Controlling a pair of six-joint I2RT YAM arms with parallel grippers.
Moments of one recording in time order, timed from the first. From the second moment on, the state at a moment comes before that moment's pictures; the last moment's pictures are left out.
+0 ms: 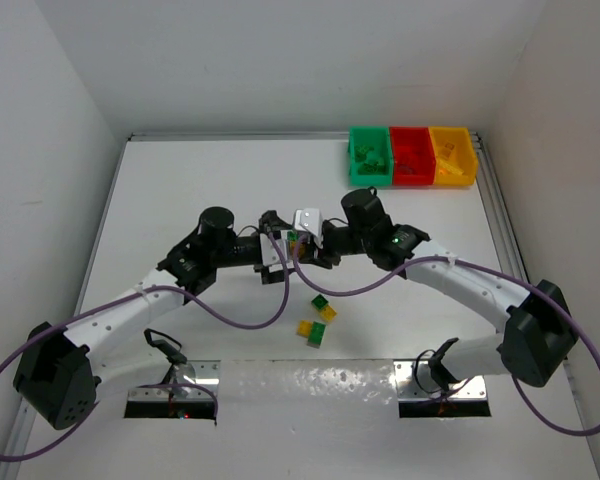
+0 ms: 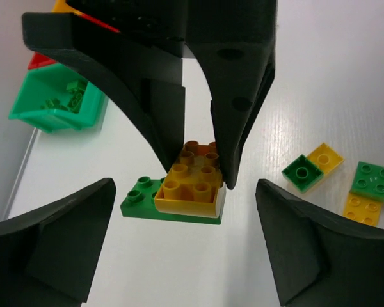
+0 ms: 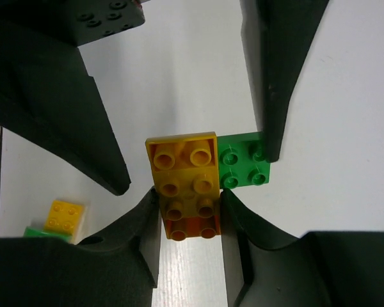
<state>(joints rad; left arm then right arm) -0.60 1.08 0.69 0.03 0.68 0.67 0.71 1.36 0.94 -0.17 -0.54 -0.60</state>
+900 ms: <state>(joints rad) -0.60 0.96 0.47 0.35 0.36 0.79 0.59 1.41 0.94 0.16 -0.56 0.27</state>
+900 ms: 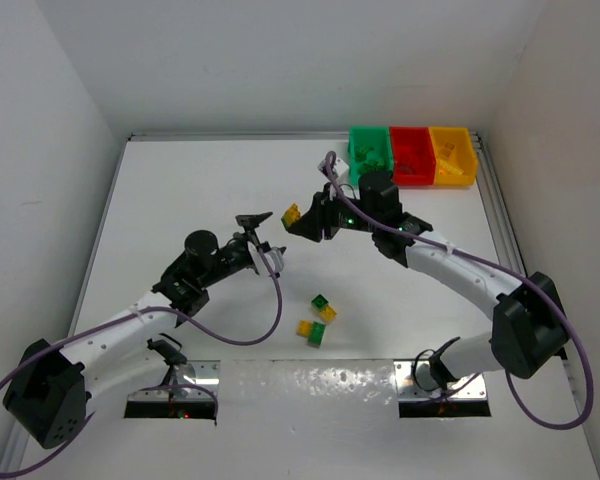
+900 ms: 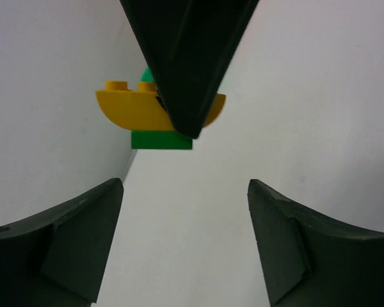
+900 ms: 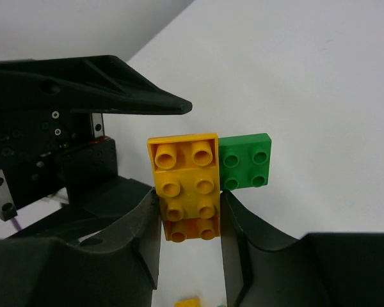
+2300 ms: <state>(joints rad) -0.61 1.02 0.54 0.46 0.40 0.75 0.59 1.41 0.96 0.18 -0.61 0.37</state>
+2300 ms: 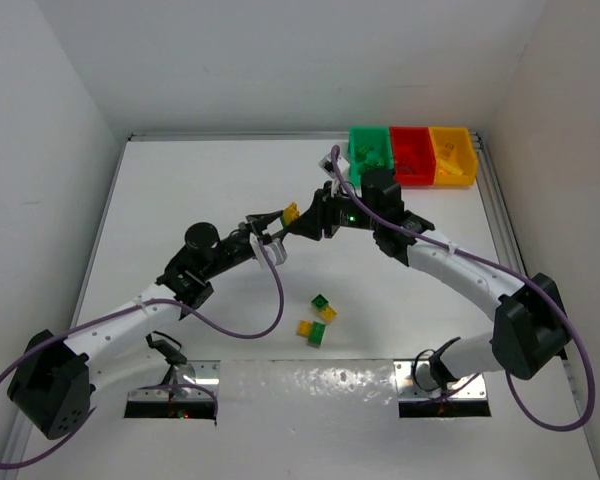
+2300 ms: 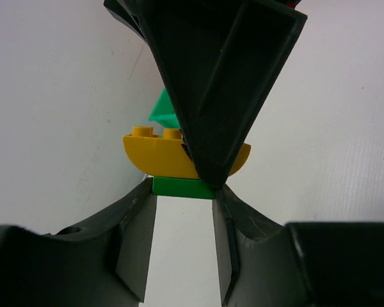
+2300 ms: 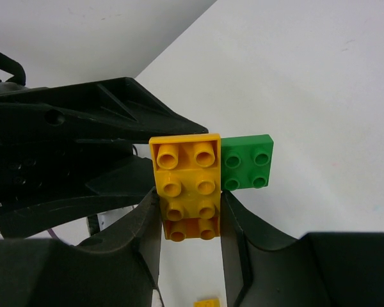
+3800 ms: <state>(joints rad) -0.62 1.04 0.53 0.29 0.12 0.59 0.27 1.68 1.44 -0.21 0.05 0.19</state>
